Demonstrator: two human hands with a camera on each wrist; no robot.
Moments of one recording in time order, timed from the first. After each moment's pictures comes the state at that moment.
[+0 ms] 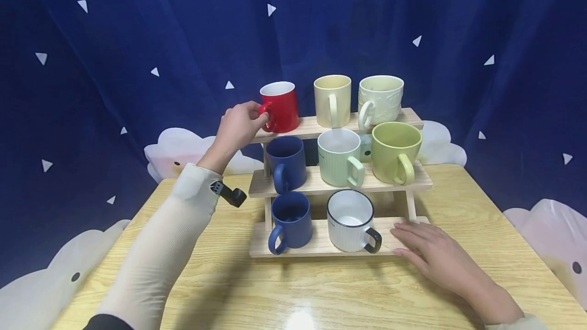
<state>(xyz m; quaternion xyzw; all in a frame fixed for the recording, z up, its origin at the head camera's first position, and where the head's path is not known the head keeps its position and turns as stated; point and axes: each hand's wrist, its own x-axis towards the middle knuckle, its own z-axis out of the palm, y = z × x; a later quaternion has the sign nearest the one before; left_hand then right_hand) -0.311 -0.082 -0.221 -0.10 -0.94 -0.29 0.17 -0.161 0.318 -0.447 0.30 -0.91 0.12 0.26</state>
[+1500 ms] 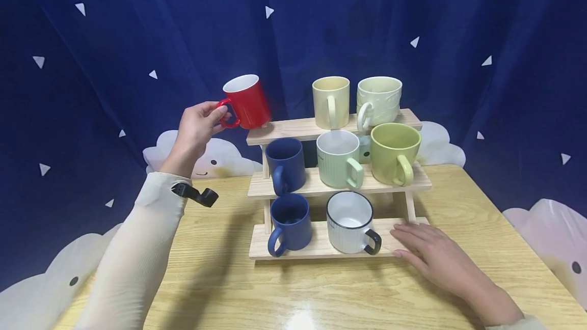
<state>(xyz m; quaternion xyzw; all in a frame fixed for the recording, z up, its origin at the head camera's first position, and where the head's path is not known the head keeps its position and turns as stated) -0.313 -0.148 -0.216 -0.05 -0.80 -0.57 0.15 -0.162 0.318 -0.450 0.30 -0.90 0.13 0.27</state>
